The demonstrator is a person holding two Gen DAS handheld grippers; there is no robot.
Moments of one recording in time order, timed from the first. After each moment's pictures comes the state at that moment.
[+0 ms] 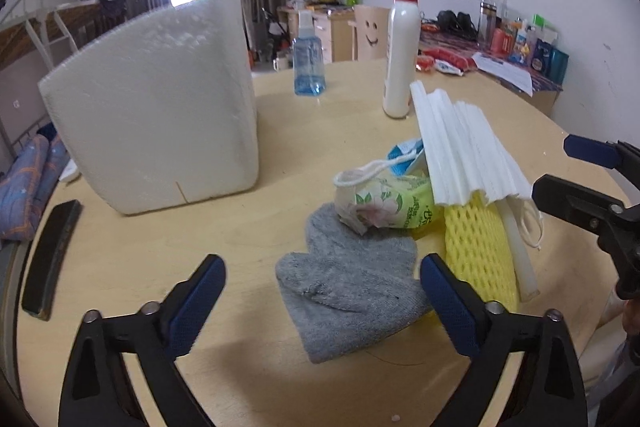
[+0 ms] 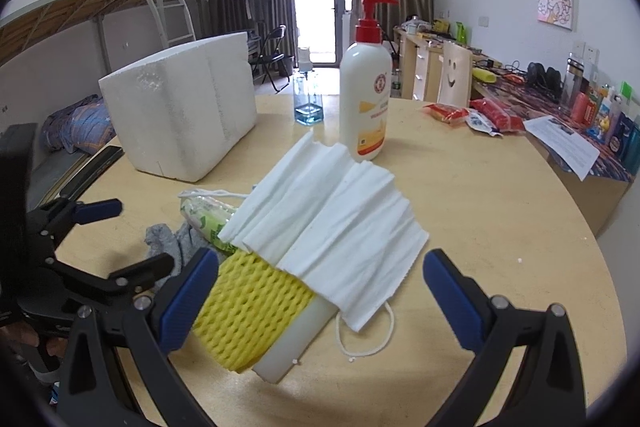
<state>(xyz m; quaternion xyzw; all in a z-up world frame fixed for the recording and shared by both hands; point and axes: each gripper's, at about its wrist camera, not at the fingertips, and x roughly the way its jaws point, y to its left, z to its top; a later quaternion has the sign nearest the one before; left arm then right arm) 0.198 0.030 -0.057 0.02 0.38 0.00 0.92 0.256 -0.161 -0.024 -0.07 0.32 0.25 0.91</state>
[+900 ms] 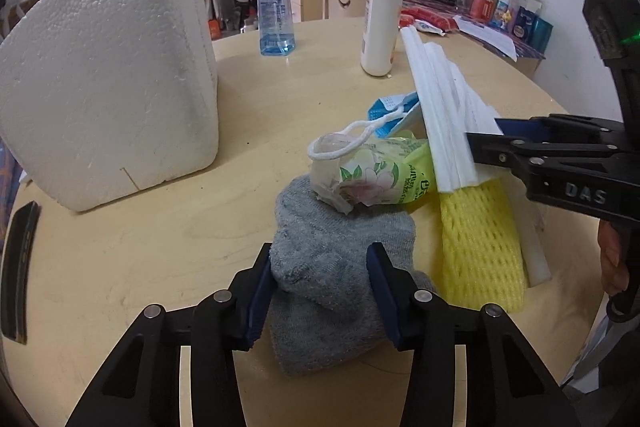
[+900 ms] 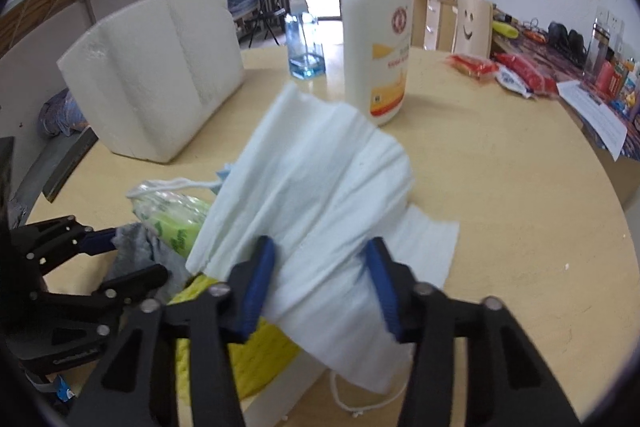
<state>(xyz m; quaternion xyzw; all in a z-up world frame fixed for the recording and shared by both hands) 0.221 0.031 -0.076 0.02 0.44 -0.05 0.89 0.314 -0.137 -0.059 -0.07 0.42 0.26 0.87</state>
